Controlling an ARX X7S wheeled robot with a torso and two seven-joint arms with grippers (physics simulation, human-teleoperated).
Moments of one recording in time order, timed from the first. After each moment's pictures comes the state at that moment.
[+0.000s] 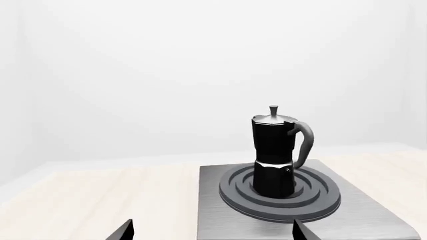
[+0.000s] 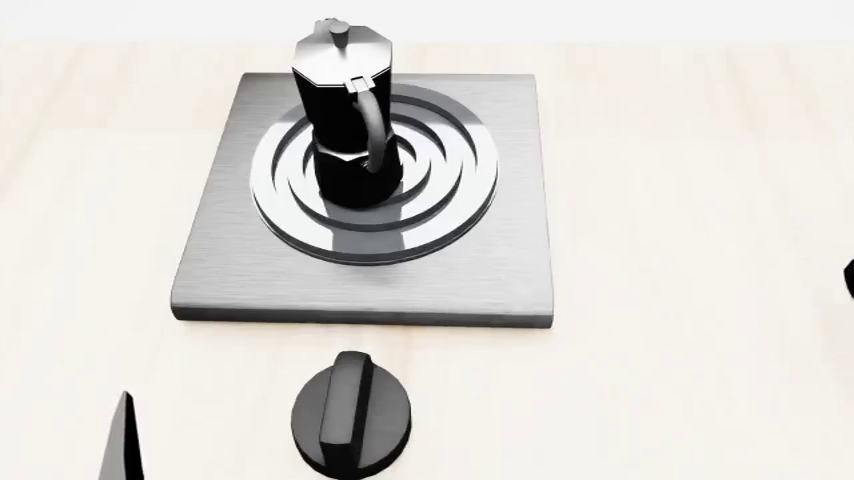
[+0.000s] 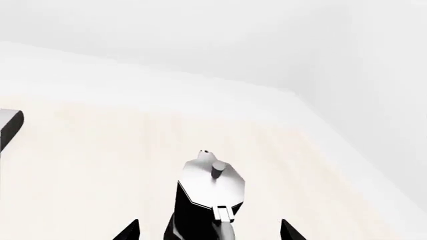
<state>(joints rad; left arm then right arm) 0.10 -0.48 0.33 0.67 -0.23 -0.09 -0.48 0.56 1.07 -0.07 -0.06 0.88 0.60 0.22</state>
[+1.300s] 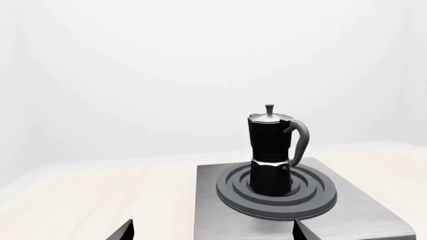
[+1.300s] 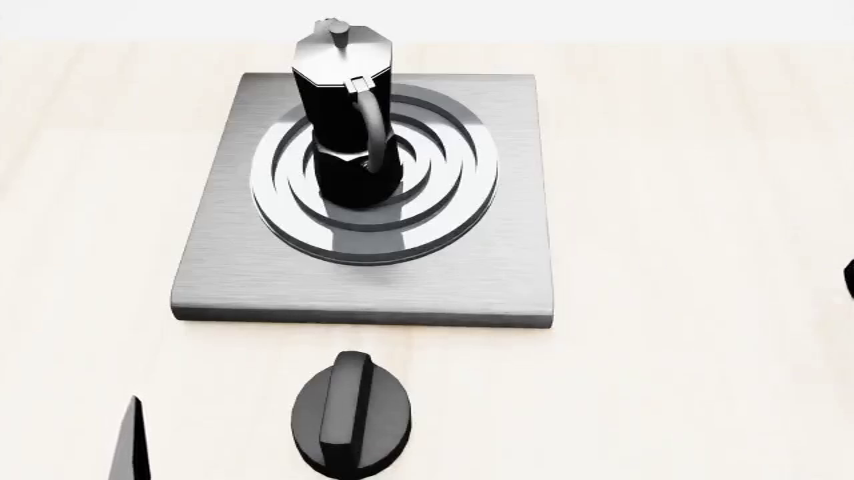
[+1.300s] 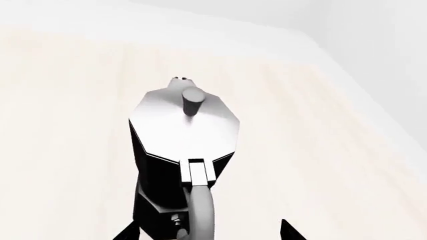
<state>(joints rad) 0.10 -0.49 0.35 0.67 -0.22 -0.09 -0.49 0.93 0.90 -0.35 0.59 0.61 0.52 -0.11</state>
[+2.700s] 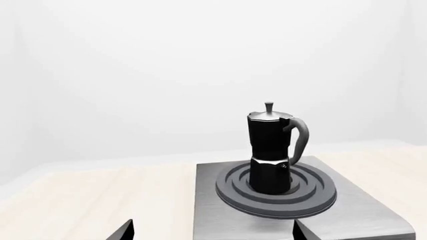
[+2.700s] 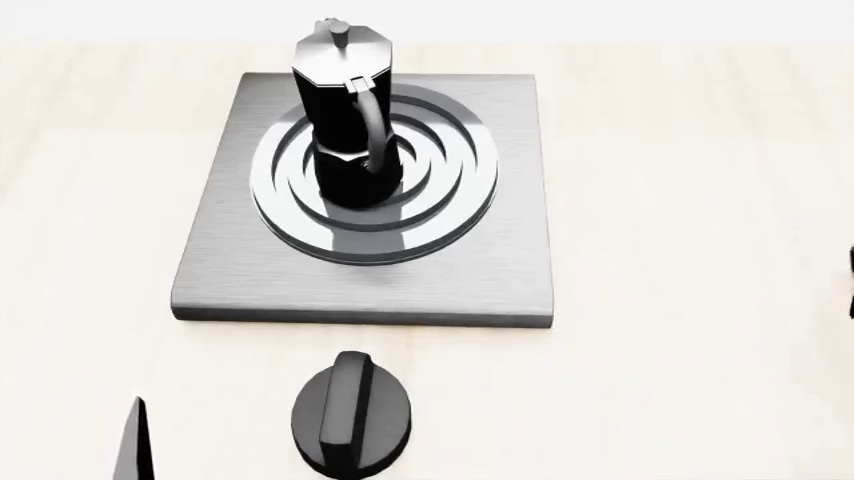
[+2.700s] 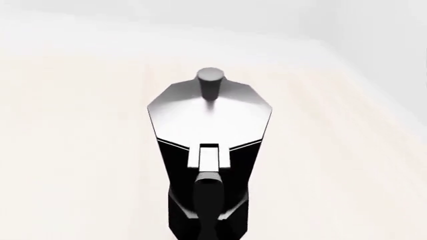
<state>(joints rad) 0.09 -0.49 0.36 0.66 -0.22 -0.09 -0.50 0.99 0.78 -0.37 0.77 0.58 0.37 -0.15</state>
